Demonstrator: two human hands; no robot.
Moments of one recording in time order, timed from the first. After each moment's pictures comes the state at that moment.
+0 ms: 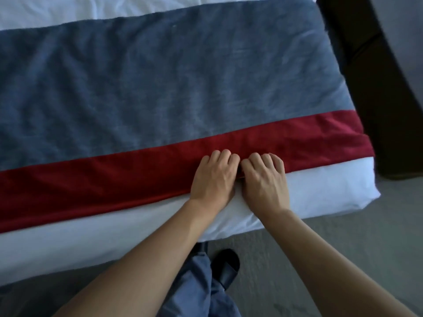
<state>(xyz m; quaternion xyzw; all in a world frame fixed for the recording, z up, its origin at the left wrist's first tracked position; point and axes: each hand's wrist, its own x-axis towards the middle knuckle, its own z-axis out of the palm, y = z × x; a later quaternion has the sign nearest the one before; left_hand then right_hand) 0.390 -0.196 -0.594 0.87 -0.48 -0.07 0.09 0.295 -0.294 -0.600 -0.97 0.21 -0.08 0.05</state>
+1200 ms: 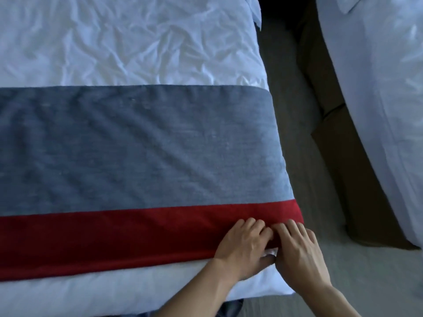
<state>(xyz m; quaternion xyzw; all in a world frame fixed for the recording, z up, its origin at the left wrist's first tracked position) 0.308 -0.400 -0.581 0.79 -0.55 -0.23 0.13 0.200 -0.519 -0.560 -0.96 0.24 0.07 0.12</state>
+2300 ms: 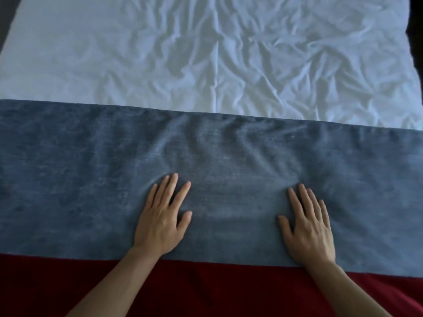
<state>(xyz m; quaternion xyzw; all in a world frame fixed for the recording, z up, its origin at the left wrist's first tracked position) 0.683 0.014 -0.632 0.94 -0.32 -0.13 0.08 0.518 -0.293 -0.610 -0.96 0.25 0.11 0.10</state>
